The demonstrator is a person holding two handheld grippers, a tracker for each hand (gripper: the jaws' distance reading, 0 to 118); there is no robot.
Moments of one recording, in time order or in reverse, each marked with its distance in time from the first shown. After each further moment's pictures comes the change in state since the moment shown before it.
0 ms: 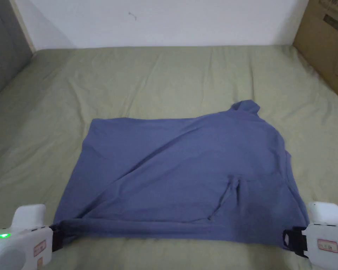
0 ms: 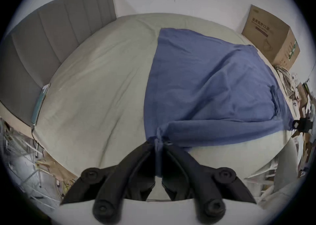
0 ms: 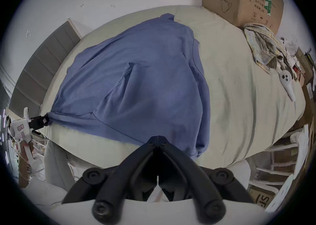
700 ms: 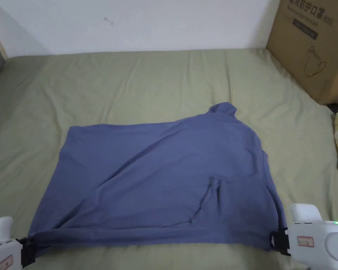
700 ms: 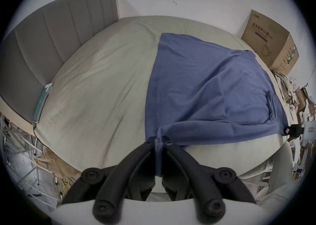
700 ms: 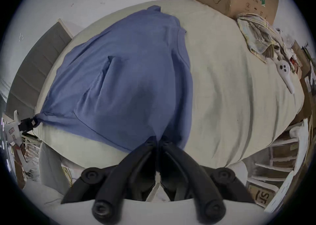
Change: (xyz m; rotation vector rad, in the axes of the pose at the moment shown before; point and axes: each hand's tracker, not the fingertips) left arm -0.002 0.002 0.016 0.006 -0.011 0.030; right arm 0.026 -0.002 -0.012 -0.028 -0.045 -0.041
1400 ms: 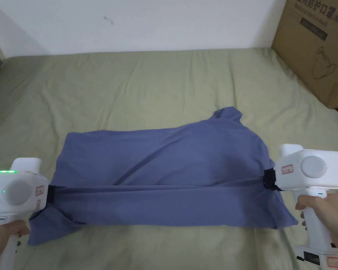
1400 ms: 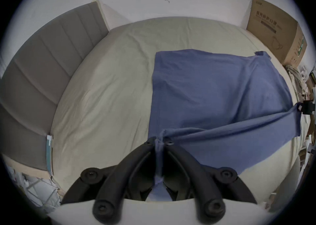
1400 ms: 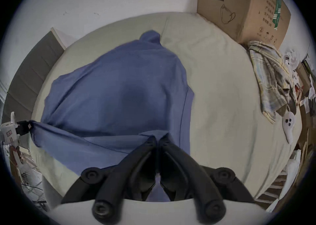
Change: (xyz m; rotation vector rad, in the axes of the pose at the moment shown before) left arm 0.038 0.148 -0.089 -0.028 0.107 -0.153; right arm -0.010 0.168 -0.062 0.048 -0.054 0.026
